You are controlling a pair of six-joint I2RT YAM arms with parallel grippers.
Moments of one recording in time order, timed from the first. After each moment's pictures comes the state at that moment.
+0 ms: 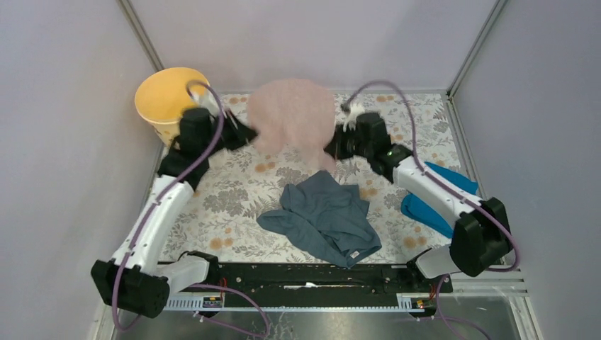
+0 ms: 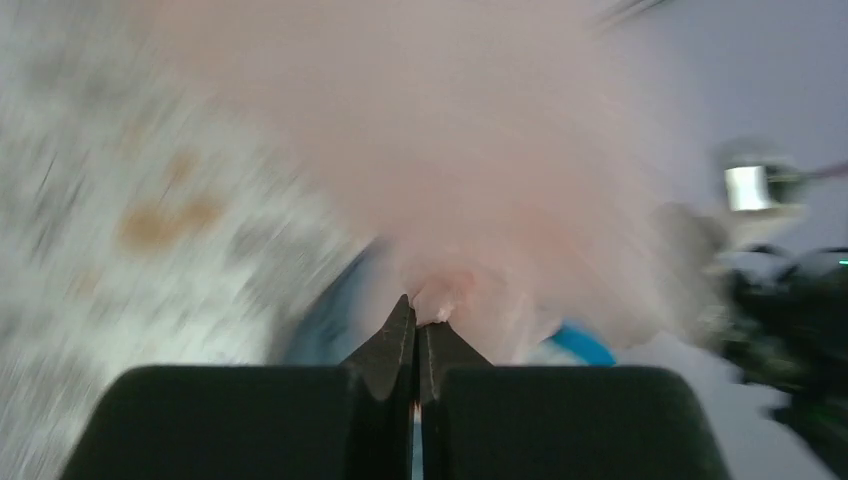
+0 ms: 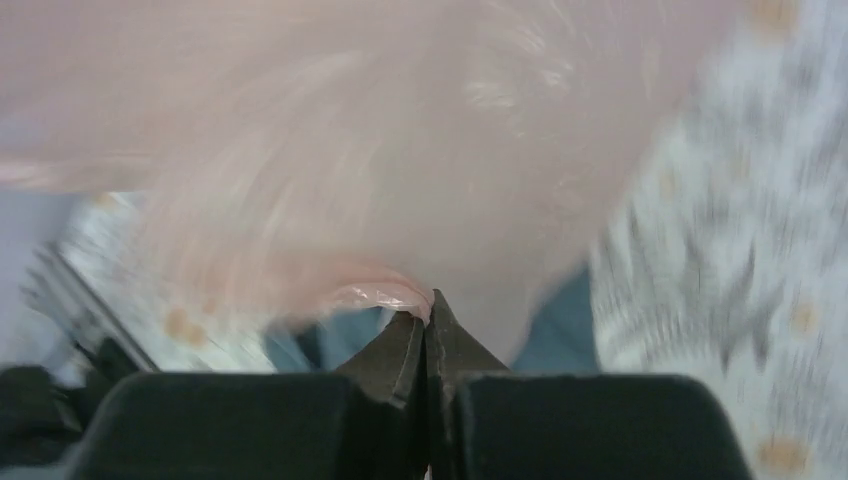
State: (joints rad) left arm -0.25 1.10 0.97 -0.40 0.26 -0.69; right arm 0.53 1.45 0.96 -0.14 -0.22 0.37
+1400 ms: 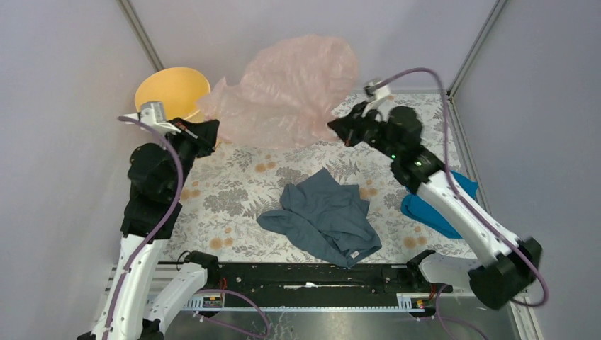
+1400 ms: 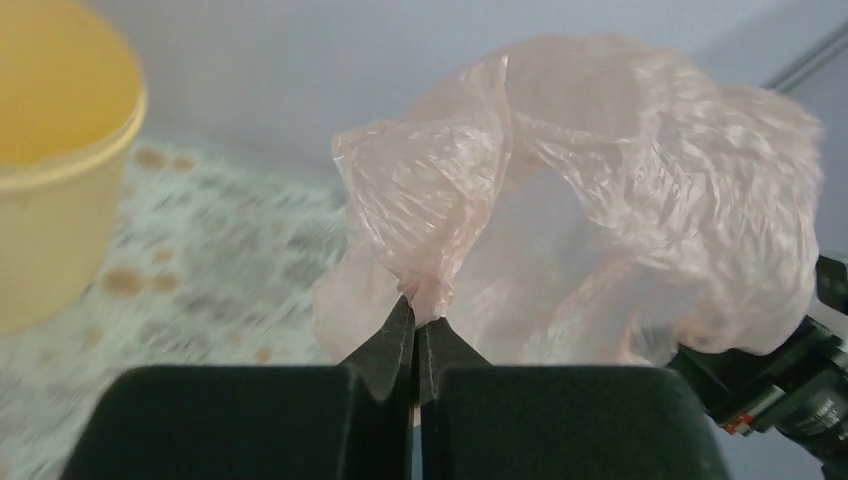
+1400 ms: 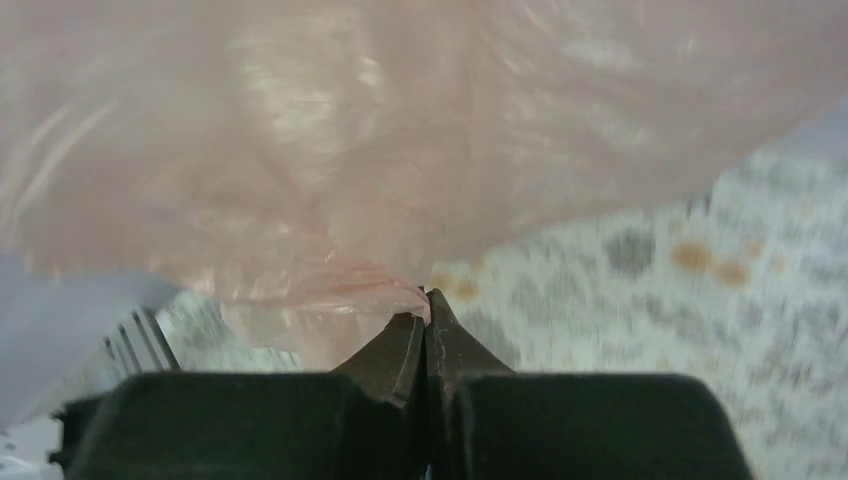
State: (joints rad) left arm -0.24 0.72 1.10 -0.23 0.00 -0.59; right arm 0.54 1.13 1.14 0.01 -0.27 0.33
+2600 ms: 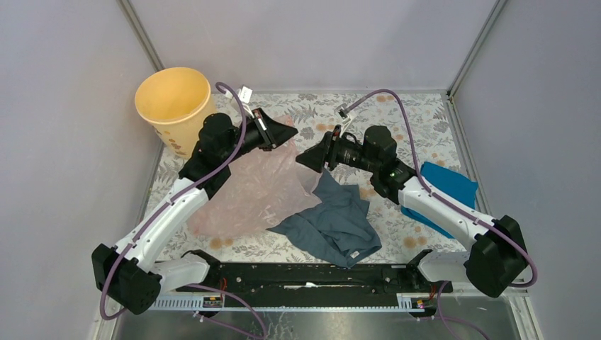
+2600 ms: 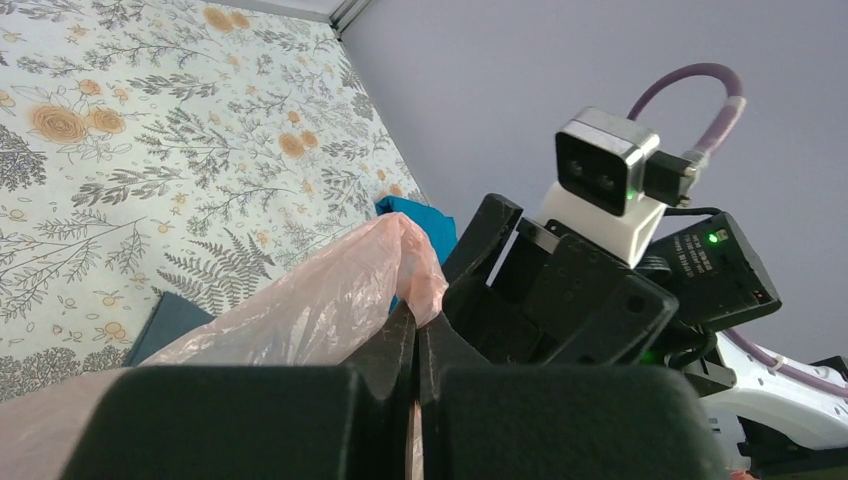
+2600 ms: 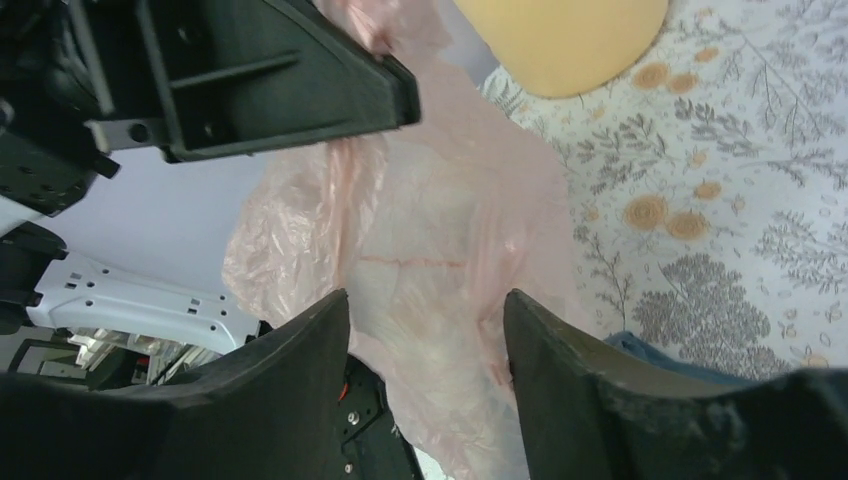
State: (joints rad) left arm -0.49 1.13 1.05 0.02 0.39 -0.80; right arm 0.65 1.28 0.93 0.26 -0.52 0.60
